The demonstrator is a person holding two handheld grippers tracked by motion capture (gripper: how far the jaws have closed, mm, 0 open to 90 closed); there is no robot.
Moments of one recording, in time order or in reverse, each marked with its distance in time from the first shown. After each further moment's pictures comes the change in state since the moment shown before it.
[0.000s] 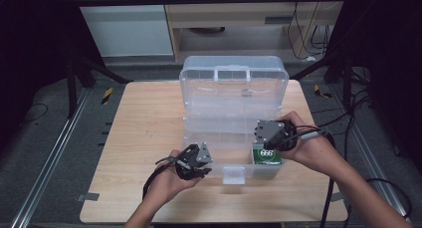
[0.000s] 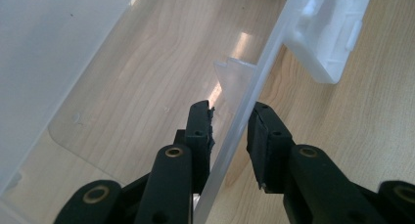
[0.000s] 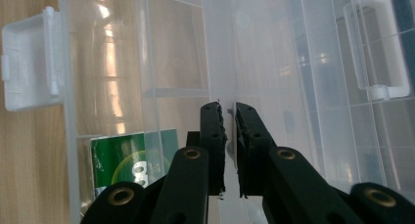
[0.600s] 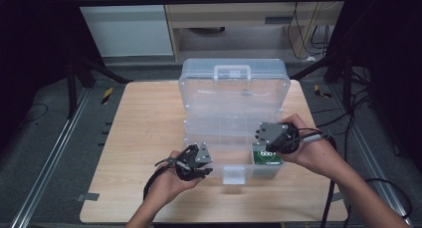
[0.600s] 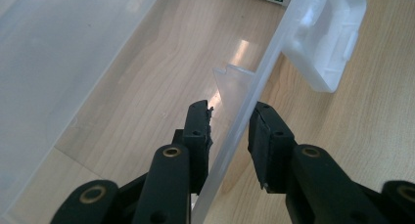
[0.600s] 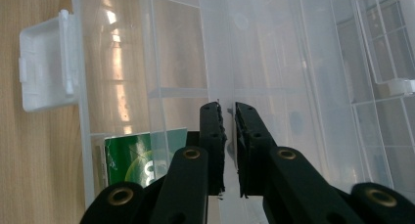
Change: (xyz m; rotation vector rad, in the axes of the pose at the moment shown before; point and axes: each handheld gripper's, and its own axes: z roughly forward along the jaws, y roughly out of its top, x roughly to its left) left arm -0.002 -0.002 0.000 -0.038 0.003 -0.025; right arm 0.005 -0.005 -0.002 -0.021 0.014 0.030
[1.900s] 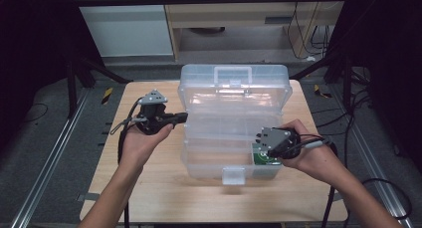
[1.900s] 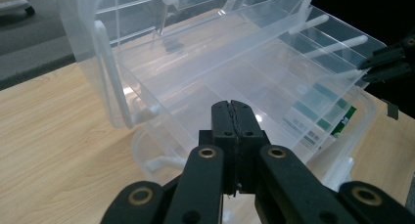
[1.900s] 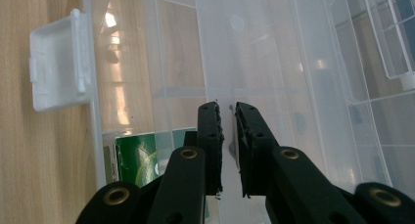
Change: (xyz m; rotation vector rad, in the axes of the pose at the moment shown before) left arm 0.094 0.019 -0.115 -0.381 0.065 -0.423; right arm 0.012 -0.005 -0.002 -0.016 -0.011 0.007
